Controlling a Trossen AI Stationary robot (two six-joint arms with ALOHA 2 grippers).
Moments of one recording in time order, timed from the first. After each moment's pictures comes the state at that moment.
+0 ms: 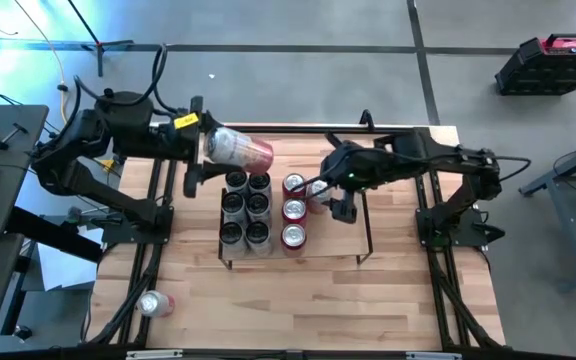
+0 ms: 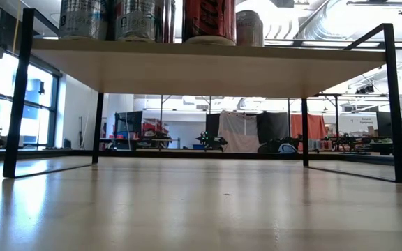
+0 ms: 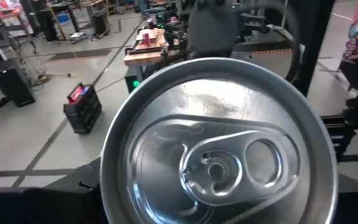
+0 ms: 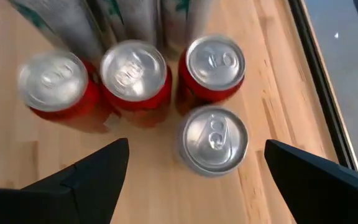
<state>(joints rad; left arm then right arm) -0.04 1.25 1.87 -0.85 -0.12 0.11 0.09 1.66 2.05 -1.38 0.17 0.16</state>
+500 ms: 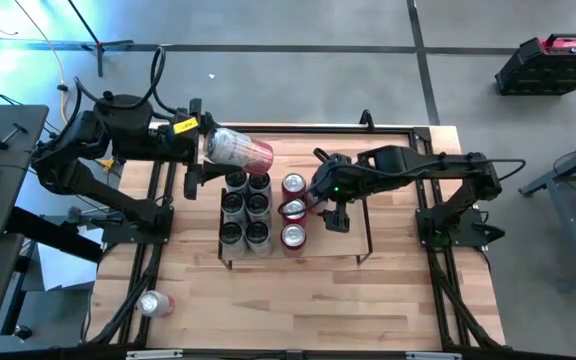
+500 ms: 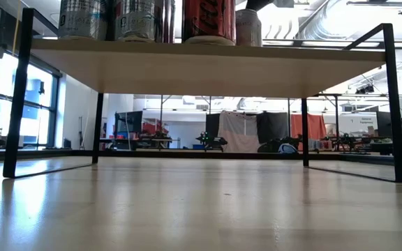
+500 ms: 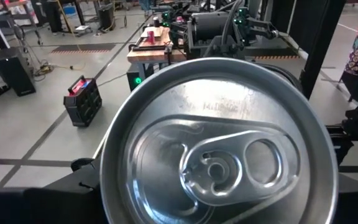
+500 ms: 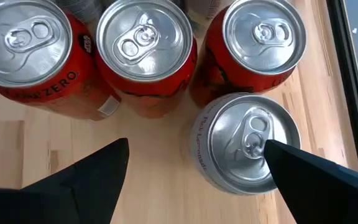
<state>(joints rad) -0.07 1.25 1.87 -0.85 -0.17 0.04 0.09 1.66 1.85 -1.25 0.15 0.10</state>
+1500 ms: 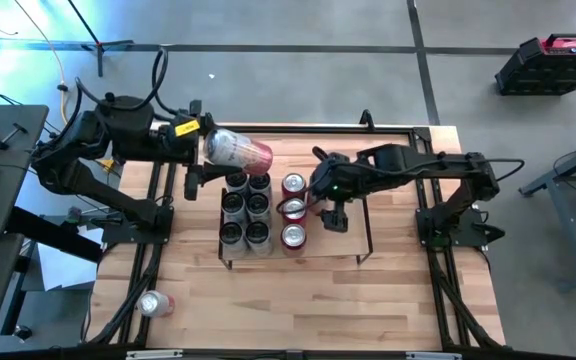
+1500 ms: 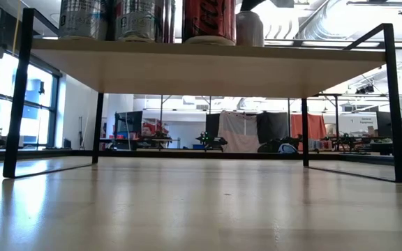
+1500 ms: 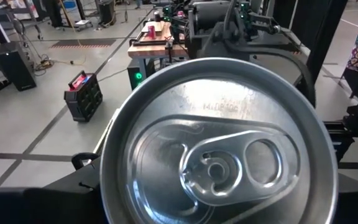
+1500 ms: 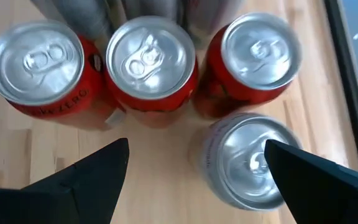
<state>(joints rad) -0.08 1.25 1.87 -0.87 -0.18 0.03 0.09 1.67 1.90 -1.25 0.14 0.11</state>
